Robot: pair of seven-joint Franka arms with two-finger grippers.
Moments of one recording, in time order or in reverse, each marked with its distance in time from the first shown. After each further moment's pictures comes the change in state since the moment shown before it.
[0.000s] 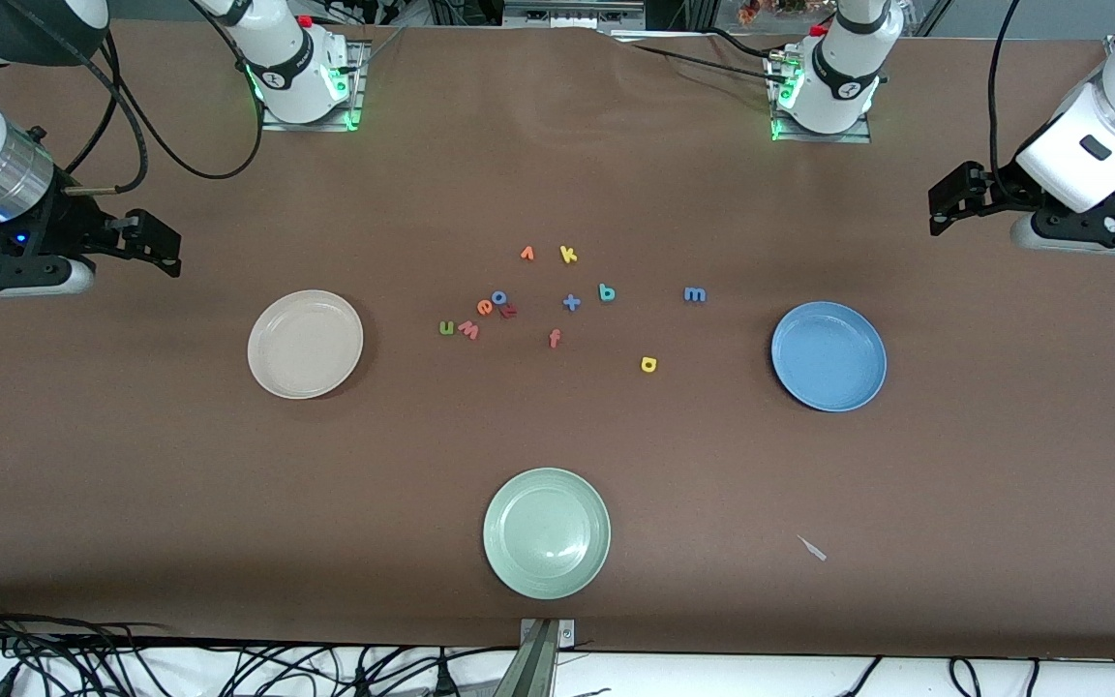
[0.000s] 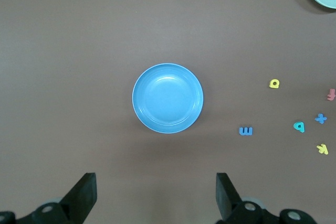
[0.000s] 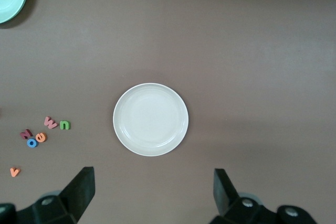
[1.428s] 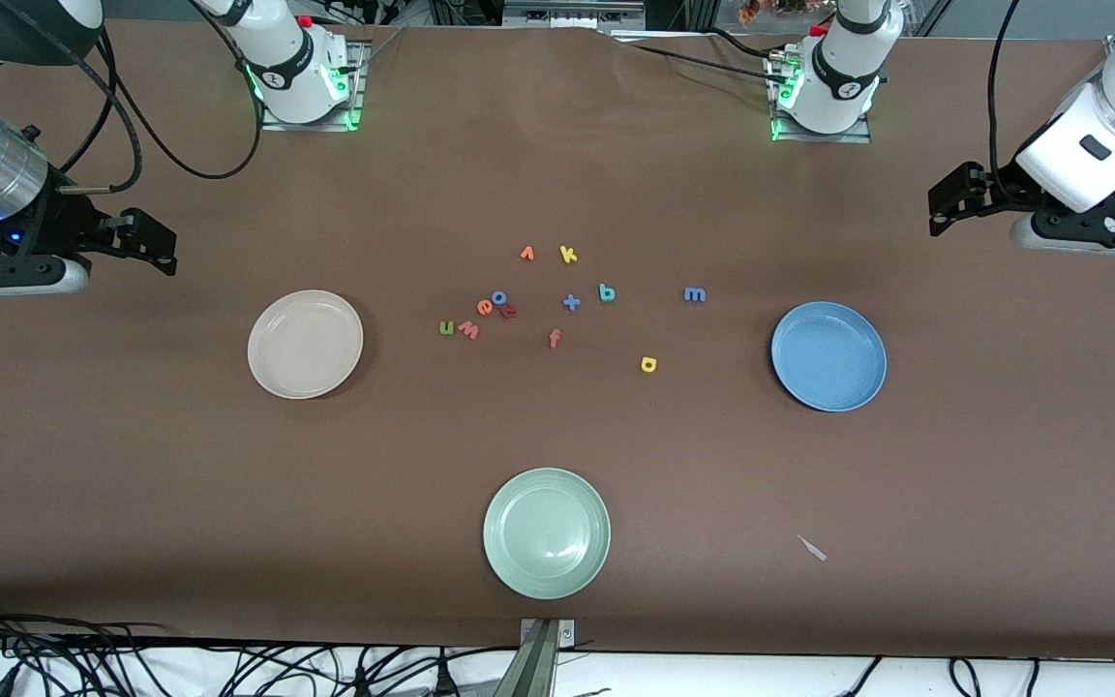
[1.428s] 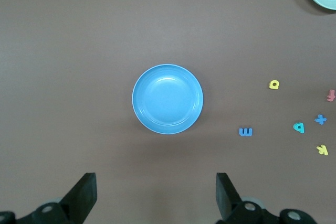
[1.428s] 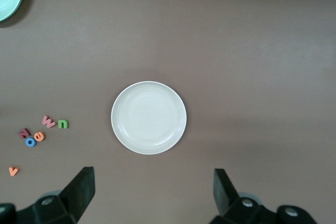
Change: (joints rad) left arm 0.000 0.000 0.000 -0.001 0.000 0.003 -0.001; right arm -0.001 -0.003 -0.006 0.000 0.000 -0.008 -0.001
